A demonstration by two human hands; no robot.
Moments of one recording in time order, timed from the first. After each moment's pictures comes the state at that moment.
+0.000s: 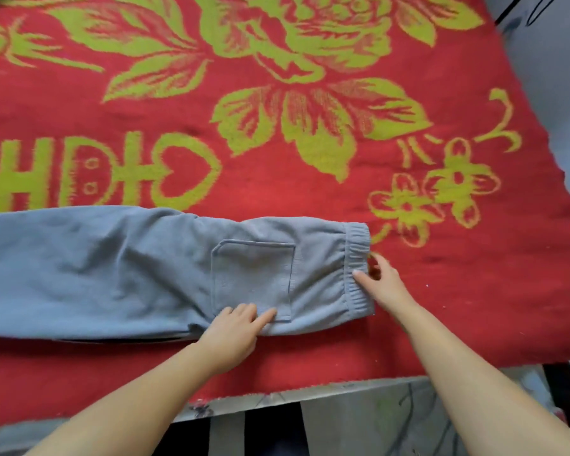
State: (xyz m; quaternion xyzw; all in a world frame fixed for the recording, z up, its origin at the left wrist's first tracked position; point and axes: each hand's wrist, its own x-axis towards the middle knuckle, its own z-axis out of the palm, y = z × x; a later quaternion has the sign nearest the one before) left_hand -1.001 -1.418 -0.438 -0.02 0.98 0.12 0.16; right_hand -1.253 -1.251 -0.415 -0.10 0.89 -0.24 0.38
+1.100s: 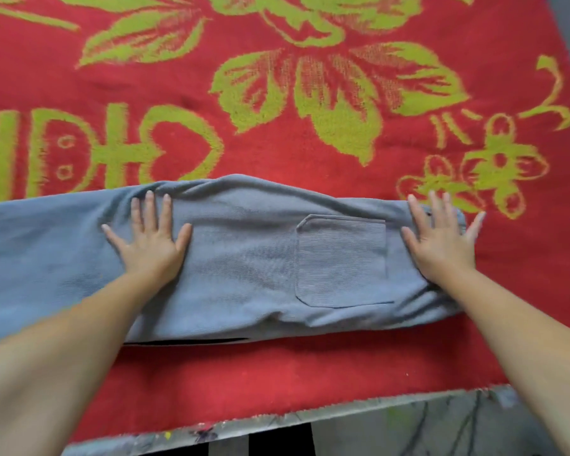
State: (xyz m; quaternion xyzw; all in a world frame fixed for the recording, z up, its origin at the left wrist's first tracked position) left_hand -0.999 -1.588 -0.515 -0.49 0.85 0.09 0.17; right_hand -1.329 -1.253 -0.484 -0.32 0.94 0.08 0.11
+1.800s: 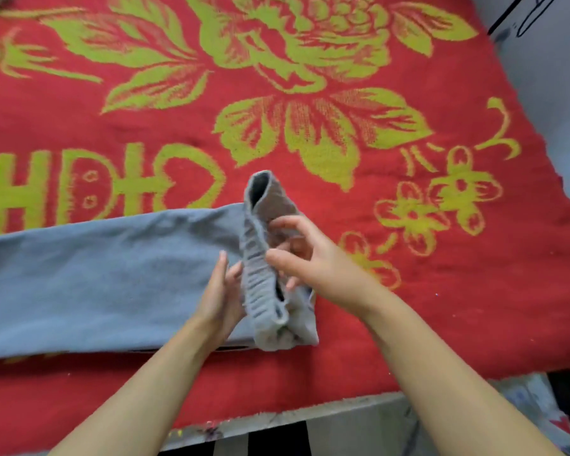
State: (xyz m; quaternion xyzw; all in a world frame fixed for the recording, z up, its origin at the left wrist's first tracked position) left_hand -1.046 -1.472 -0.409 -0.42 0.29 0.86 -0.01; right_hand -1.193 -1.368 -0.320 -0.28 0.68 -0.46 0.50
